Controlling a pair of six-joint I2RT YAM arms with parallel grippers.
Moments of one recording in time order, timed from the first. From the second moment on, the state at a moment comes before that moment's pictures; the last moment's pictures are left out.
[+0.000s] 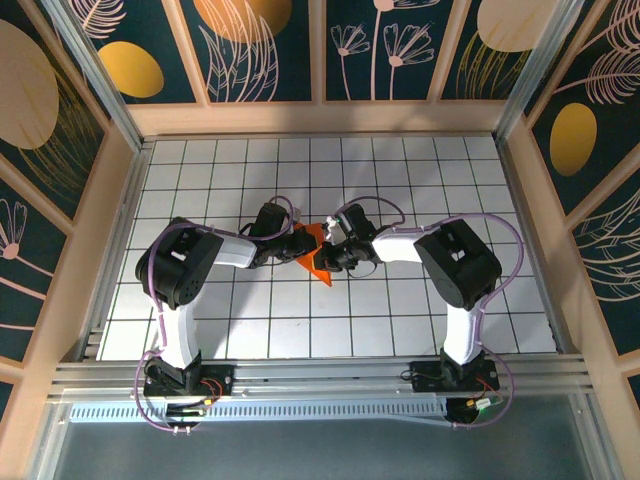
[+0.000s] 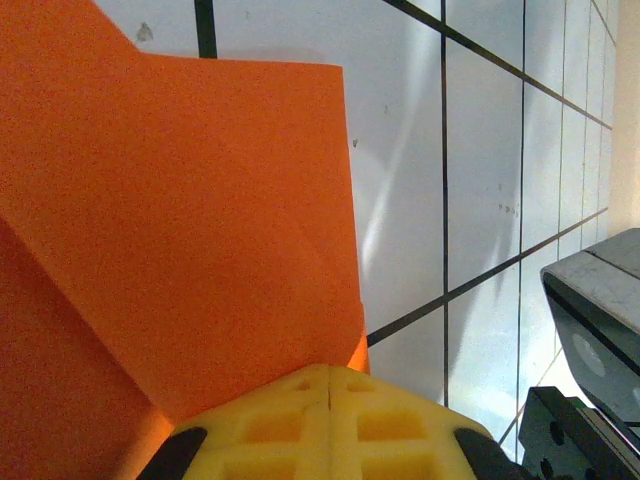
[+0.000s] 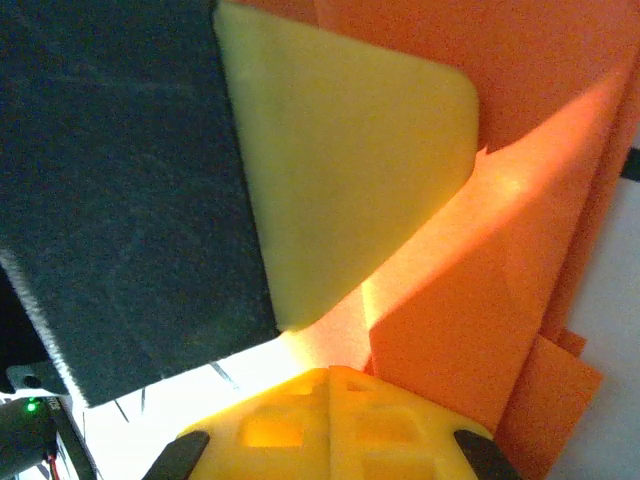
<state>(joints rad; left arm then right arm) -0.52 1.95 0.87 0.33 0.50 -0.86 0.66 1.91 0.98 -0.05 -0.58 0.58</state>
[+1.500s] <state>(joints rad) -0.50 1.52 0.76 0.16 0.17 -0.81 0.56 1.84 0.99 -0.05 -0.60 0.36</state>
